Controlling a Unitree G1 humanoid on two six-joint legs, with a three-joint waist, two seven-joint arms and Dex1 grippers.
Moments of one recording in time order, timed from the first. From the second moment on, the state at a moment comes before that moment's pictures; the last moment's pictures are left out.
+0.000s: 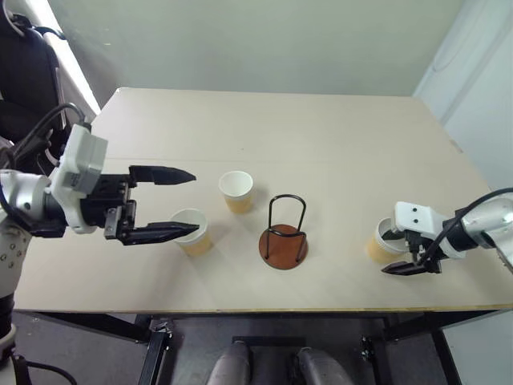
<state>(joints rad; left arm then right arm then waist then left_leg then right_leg) -0.36 1.05 0.38 -0.27 -0.80 0.58 -1.34 -0.42 -1.18 0.22 -0.22 0.19 0.61 1.31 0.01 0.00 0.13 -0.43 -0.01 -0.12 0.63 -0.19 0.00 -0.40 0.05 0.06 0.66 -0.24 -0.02</state>
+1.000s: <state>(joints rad) -0.25 1.07 0.42 -0.29 -0.77 0.55 -1.30 -0.99 -0.84 0.26 -0.24 0.44 0.64 1.43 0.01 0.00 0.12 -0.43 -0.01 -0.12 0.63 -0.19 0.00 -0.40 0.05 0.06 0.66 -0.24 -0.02</state>
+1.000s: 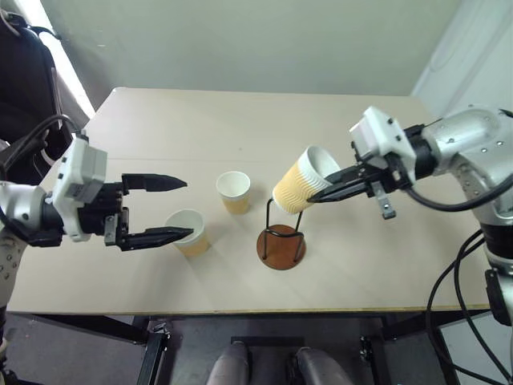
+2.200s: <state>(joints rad) -0.09 1.22 0.44 -0.32 -0.66 0.56 -1.32 -0.72 -0.97 -0.15 0.00 0.60 0.77 1.48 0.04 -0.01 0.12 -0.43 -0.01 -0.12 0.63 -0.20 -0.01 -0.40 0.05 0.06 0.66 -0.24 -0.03</state>
